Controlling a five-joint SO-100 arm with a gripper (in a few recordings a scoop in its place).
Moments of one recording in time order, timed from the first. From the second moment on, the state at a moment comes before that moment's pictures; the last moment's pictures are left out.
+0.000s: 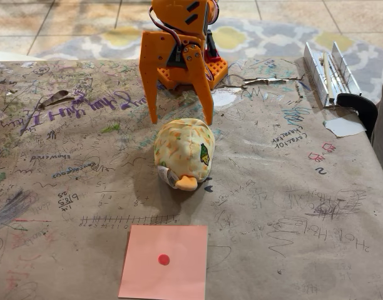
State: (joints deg) arm 11.4 192.8 179.0 63.8 -101.1
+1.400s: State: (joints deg) arm 13.7 182.2 128.8 28.4 -56.0
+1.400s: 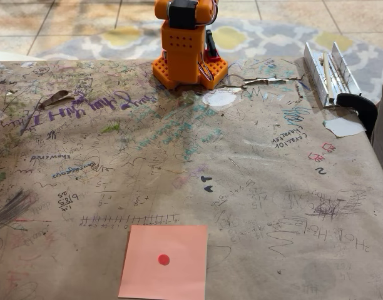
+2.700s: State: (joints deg) arm 5.5 196.3 57.6 25.2 -61.6
